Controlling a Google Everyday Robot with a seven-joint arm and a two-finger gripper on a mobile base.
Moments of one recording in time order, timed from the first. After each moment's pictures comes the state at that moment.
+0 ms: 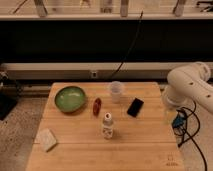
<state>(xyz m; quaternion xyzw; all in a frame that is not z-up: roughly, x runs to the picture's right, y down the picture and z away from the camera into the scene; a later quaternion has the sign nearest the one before) 0.292 0.110 0.681 -0.28 0.02 0.03 0.96</state>
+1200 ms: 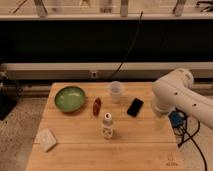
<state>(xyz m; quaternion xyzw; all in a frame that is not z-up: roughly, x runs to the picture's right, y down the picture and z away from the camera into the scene) 0.229 0.137 0.679 -0.28 0.02 -0.03 0.96</state>
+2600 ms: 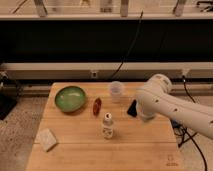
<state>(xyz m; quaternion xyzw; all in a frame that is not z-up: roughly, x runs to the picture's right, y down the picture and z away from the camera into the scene) 0.184 0.158 0.690 -0.29 0.01 -0.08 0.96</state>
